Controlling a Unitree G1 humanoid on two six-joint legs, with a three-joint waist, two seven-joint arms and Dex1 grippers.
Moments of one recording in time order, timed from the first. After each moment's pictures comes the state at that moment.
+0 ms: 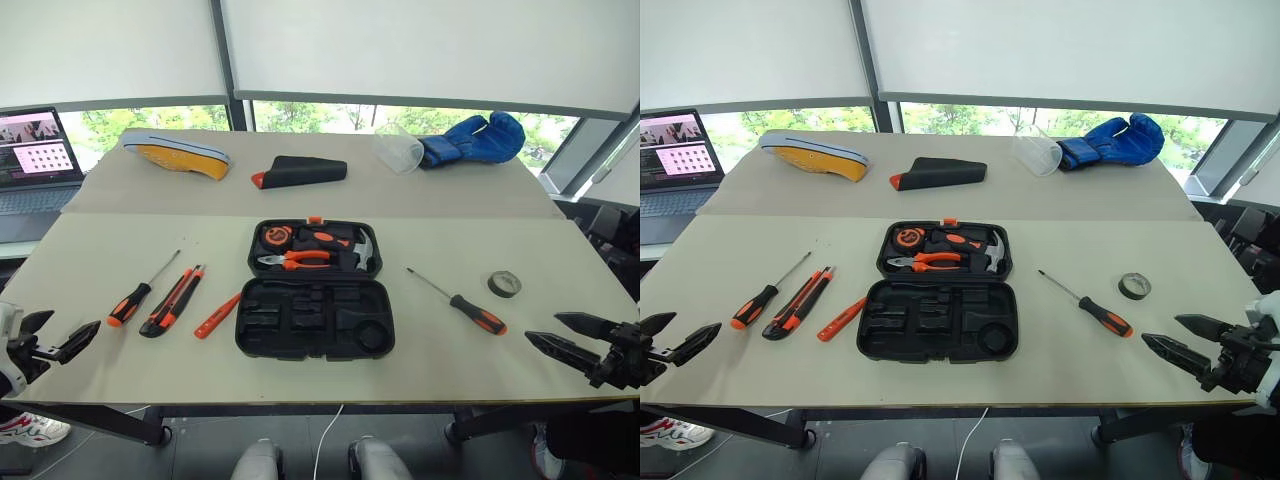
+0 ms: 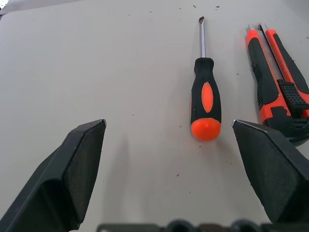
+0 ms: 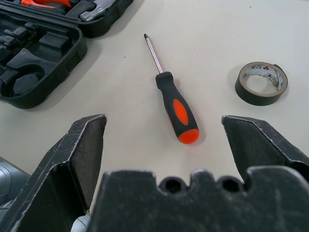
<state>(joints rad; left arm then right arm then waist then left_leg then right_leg) 0.21 0.82 0.70 0.09 -0.45 0.35 -0.80 0.26 -0.89 -0.70 -0.20 0.65 0.64 1.02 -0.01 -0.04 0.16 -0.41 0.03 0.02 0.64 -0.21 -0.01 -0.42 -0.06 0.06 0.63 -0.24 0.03</state>
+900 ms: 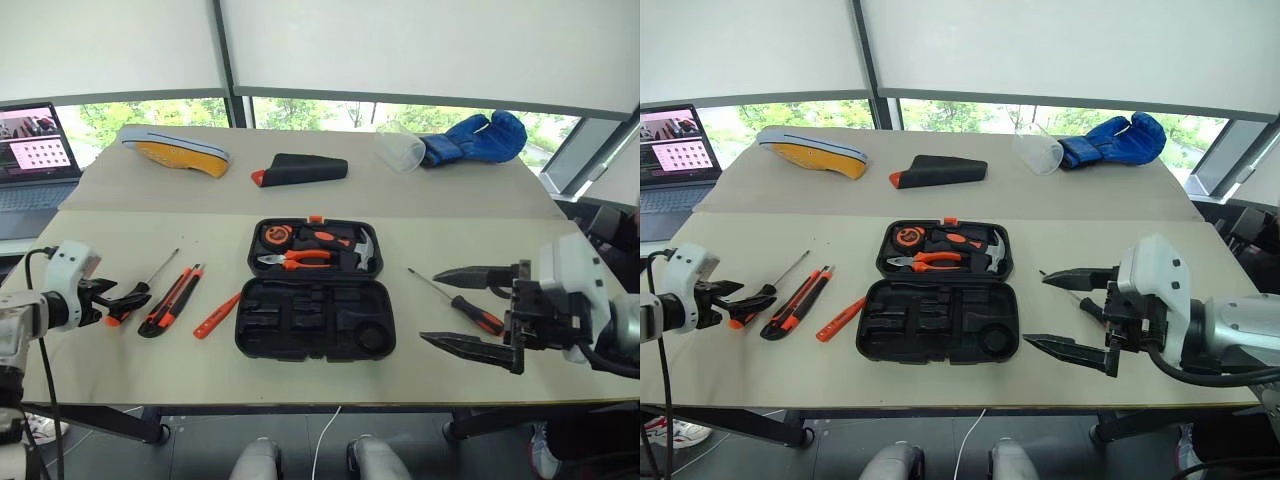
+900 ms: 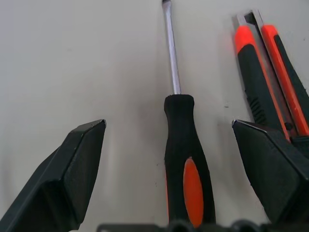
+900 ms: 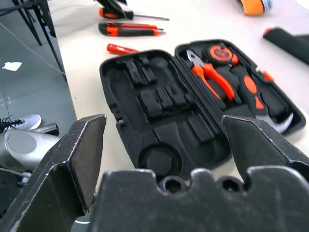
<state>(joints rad) -0.43 1.00 0.15 0.55 -0.25 0.53 -0.96 -0.09 -1.03 -0.44 -0.74 0.93 0.76 0.90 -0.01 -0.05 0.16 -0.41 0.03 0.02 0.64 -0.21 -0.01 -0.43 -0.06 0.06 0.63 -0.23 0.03</state>
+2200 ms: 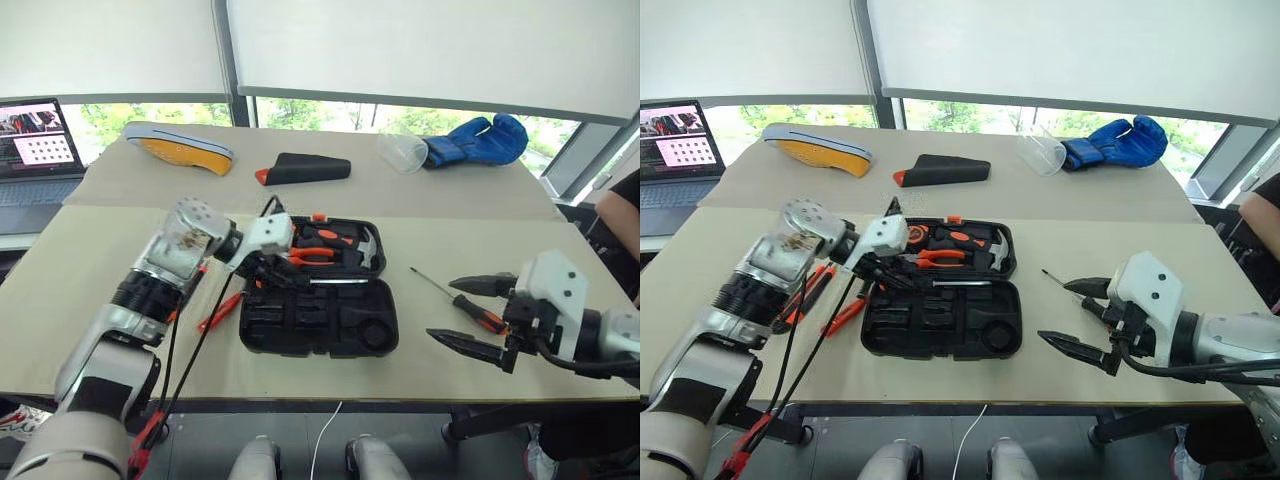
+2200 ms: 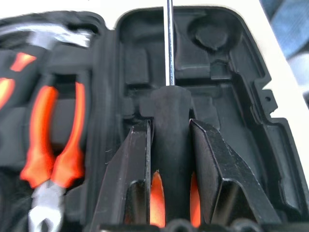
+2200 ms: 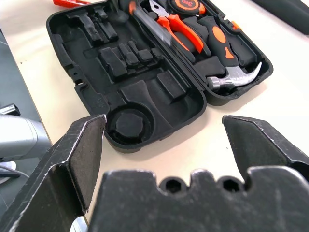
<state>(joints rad) -0.94 0.61 -0.40 0.40 -0.04 0.29 -1.50 0.07 -1.02 -0.42 -0.74 0.73 0.74 0.80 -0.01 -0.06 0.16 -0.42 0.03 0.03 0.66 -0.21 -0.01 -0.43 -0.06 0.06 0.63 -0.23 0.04</state>
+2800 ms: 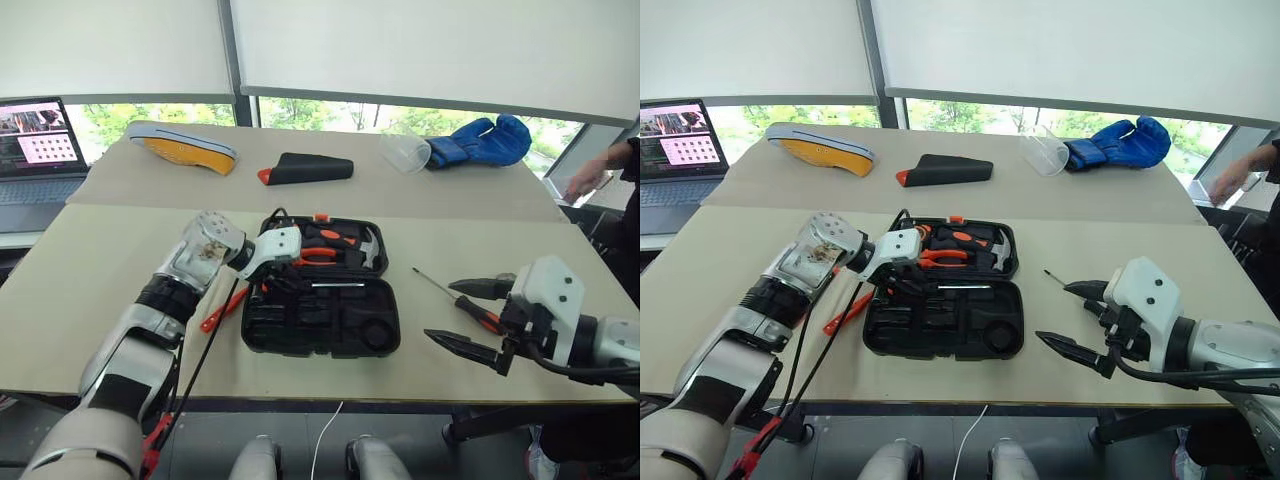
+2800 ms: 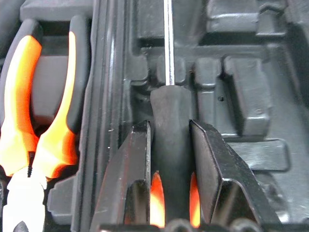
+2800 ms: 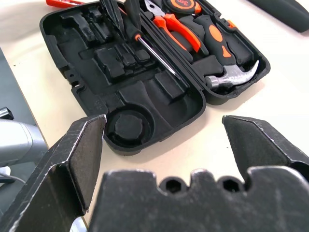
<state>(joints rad) -0.98 0.52 -0.40 0.58 0.06 0.17 -1.42 0.09 -1.00 -0.42 -0.78 0.73 0.75 0.75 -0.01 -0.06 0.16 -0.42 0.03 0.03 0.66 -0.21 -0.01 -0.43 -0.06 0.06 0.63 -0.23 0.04</state>
